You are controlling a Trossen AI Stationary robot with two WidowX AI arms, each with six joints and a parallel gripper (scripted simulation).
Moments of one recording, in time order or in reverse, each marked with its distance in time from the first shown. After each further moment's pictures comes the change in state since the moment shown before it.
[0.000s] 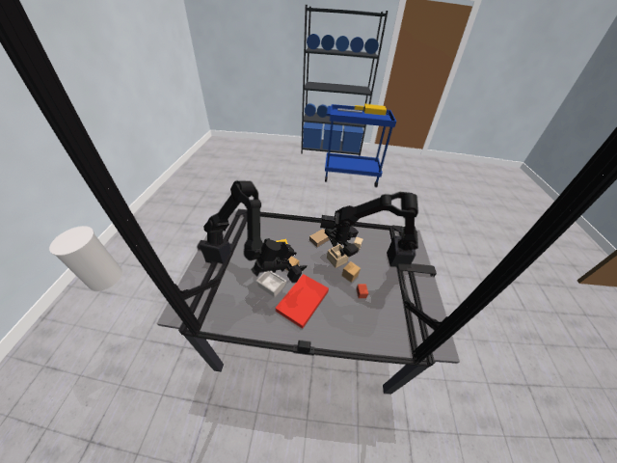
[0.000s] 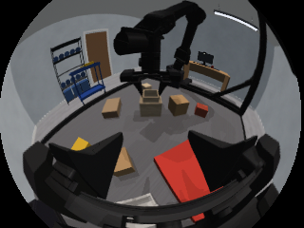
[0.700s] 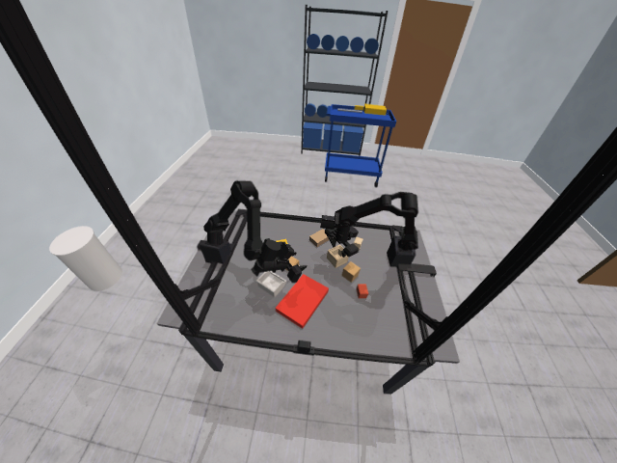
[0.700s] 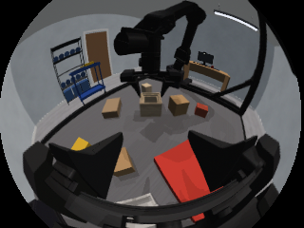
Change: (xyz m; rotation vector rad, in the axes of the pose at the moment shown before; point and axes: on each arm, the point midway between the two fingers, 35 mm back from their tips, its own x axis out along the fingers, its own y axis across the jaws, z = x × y) left arm 0.000 0.000 0.000 0.000 0.000 0.001; right arm 0.000 0.000 0.000 0.000 -0.001 -0.001
